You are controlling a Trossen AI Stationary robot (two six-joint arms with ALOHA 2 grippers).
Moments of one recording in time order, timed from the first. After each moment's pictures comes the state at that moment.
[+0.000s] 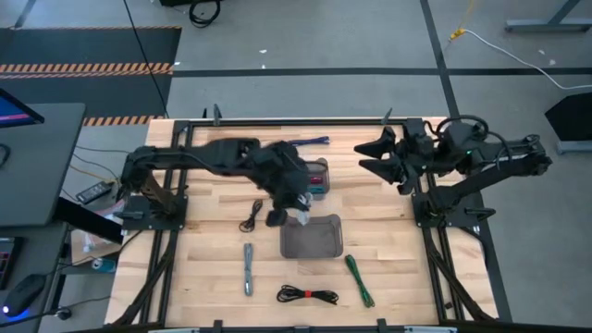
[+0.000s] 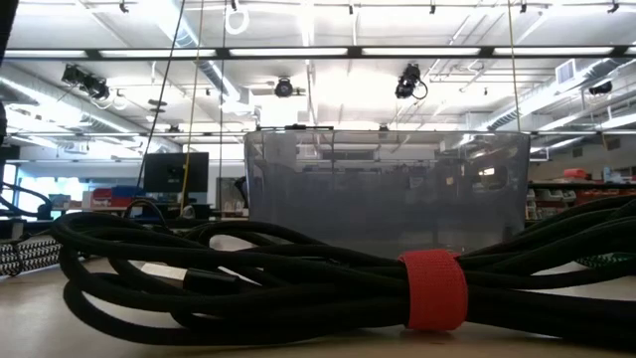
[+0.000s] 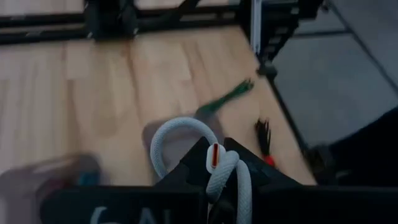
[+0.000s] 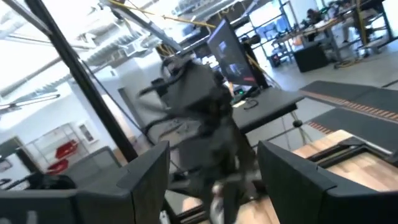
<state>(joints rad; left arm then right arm) -0.04 1.73 1.87 -0.85 0.26 0.05 0.19 0.90 1.10 -0.04 0.21 0.45</state>
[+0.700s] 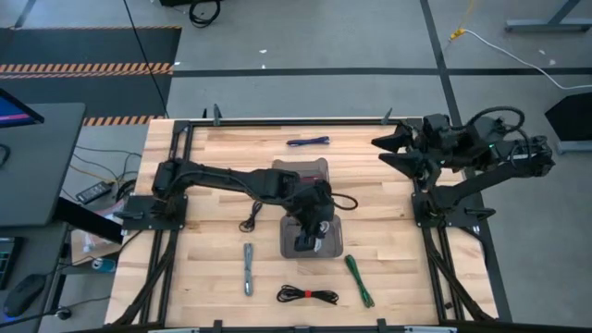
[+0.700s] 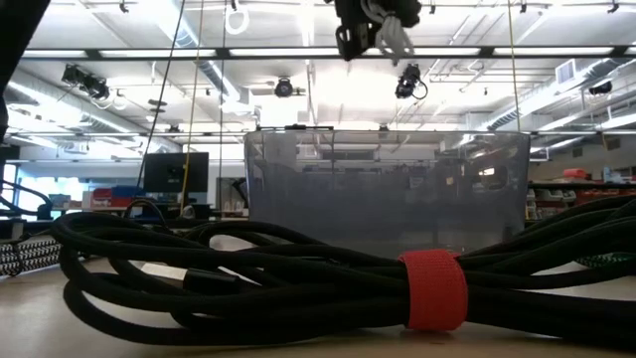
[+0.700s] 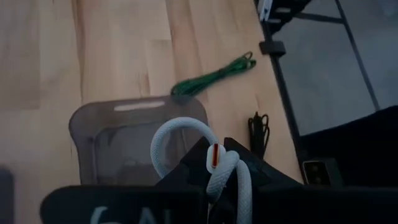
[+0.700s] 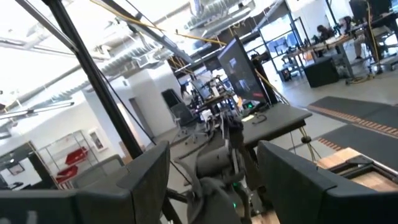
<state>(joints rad) -0.12 2.00 1.87 -0.73 0.29 -0.13 0.19 0.80 1.10 -0.07 0.18 0.41</state>
